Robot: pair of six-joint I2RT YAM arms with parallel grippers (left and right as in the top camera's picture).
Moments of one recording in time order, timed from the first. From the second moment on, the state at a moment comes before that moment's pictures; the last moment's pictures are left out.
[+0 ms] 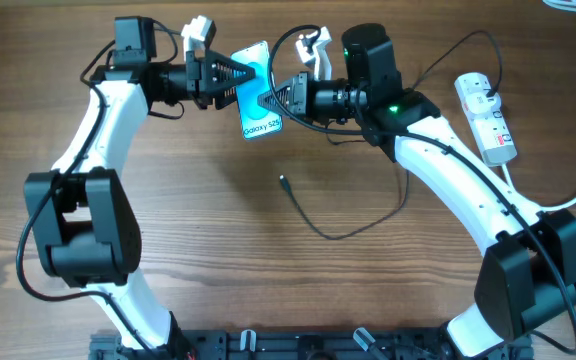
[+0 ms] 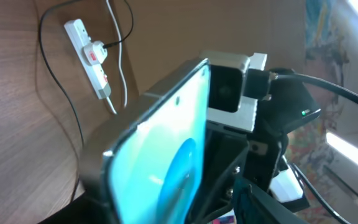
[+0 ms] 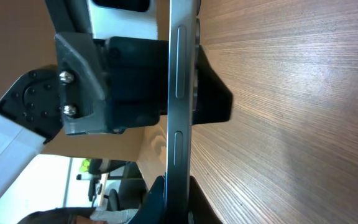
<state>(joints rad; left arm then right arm) 0.02 1.96 1.50 -0.54 1.55 -0.34 0.45 1.75 1.36 -0.16 -0.83 0.77</state>
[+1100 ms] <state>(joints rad) -0.02 1.93 1.50 -0.52 1.54 -0.50 0.45 1.75 1.36 -0.09 -0.80 0.93</state>
